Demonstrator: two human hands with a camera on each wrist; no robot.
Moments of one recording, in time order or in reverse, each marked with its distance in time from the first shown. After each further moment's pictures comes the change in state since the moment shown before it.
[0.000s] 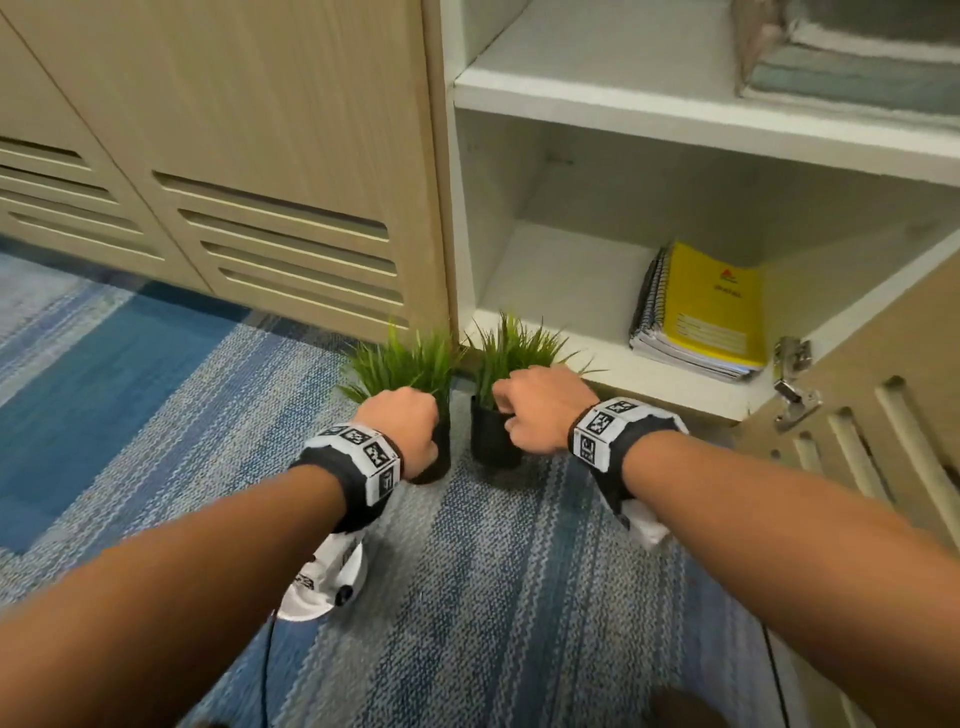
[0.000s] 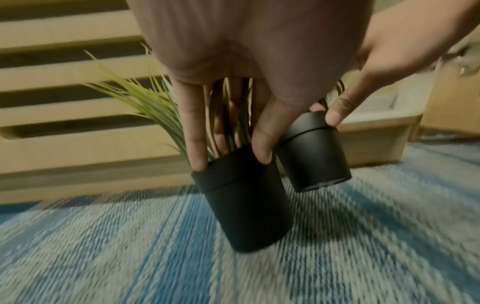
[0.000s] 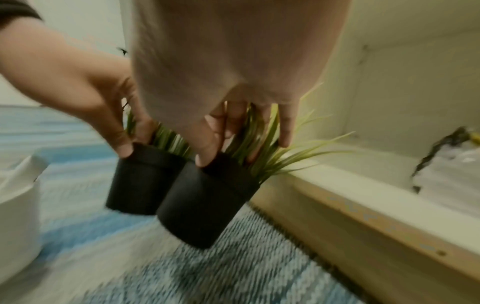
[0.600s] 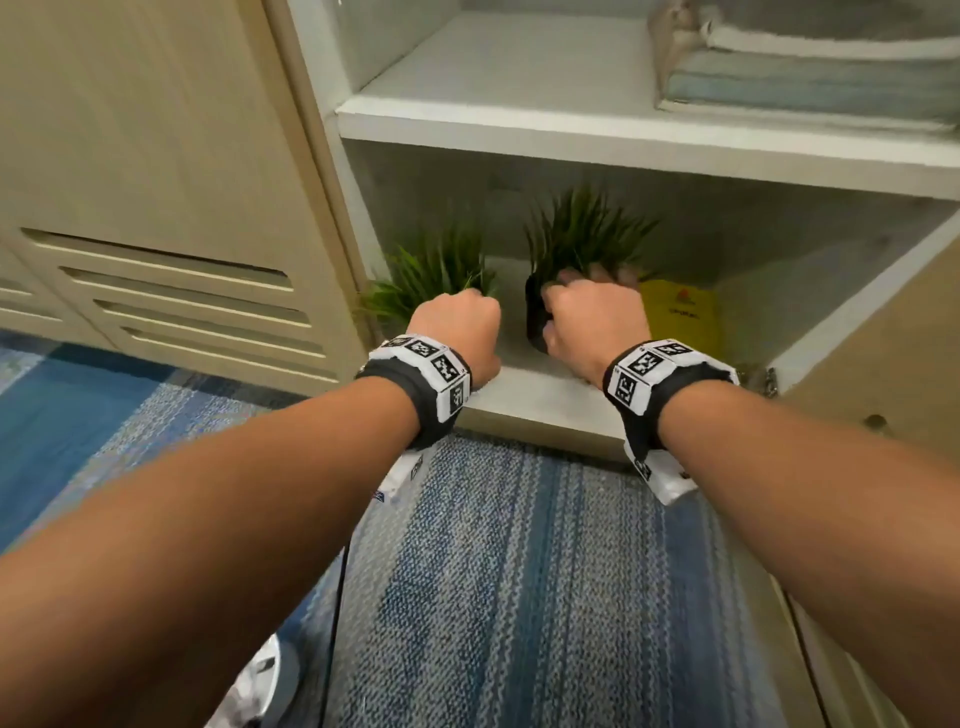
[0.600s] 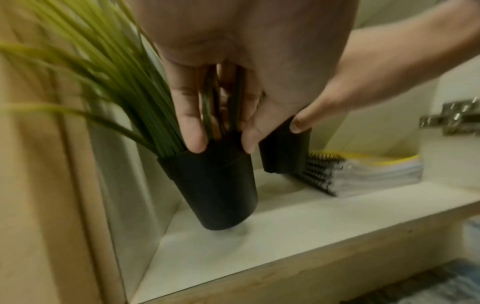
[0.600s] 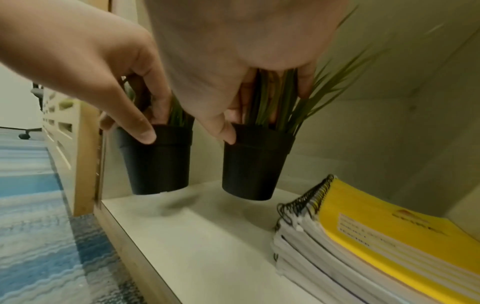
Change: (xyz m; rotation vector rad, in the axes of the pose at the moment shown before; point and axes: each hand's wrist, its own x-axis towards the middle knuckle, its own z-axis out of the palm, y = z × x) left_hand 0.123 0.094 -0.093 0.015 0.411 0.114; right_hand 0.022 0.123 -0.052 -0.189 0.541 0.367
